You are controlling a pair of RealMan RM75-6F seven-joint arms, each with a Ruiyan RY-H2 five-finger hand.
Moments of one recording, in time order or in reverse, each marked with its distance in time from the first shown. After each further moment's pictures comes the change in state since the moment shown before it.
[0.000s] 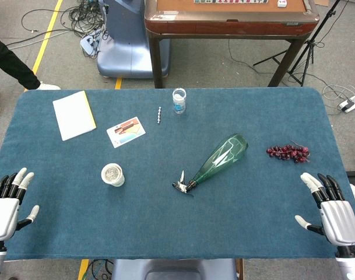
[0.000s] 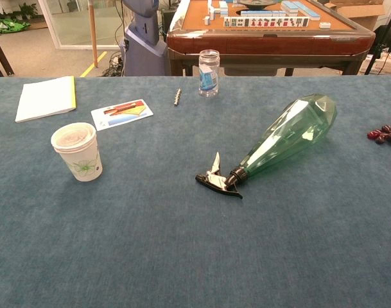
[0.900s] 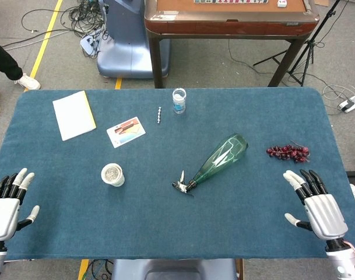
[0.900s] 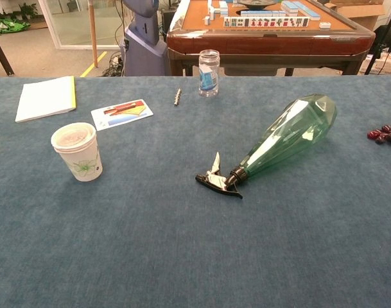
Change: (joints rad) left arm 0.001 -0.002 0.002 0.002 -0.003 -0.004 0.000; right arm 0.078 0.040 0.005 -0.050 -0.059 -0.098 -0.085
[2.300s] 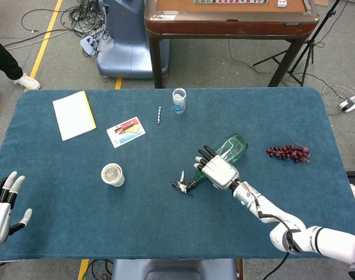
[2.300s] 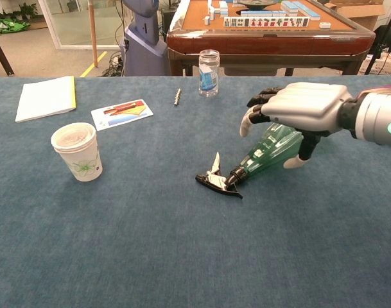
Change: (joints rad) left arm 0.039 0.005 0.003 0.007 -0.006 0.042 -0.021; right arm 0.678 -0.370 0.146 0.271 0.285 -0.718 -0.433
